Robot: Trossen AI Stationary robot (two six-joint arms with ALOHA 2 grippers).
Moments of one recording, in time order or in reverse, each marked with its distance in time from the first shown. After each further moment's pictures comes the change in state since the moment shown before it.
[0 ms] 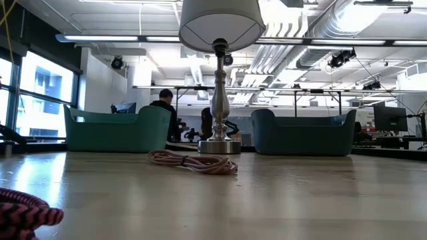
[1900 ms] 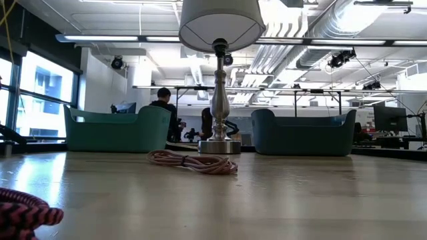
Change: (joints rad) left arm 0.000 0.069 0.000 0.113 0.001 0.083; right arm -0.206 0.053 -0.001 0.034 -0.324 -0.093
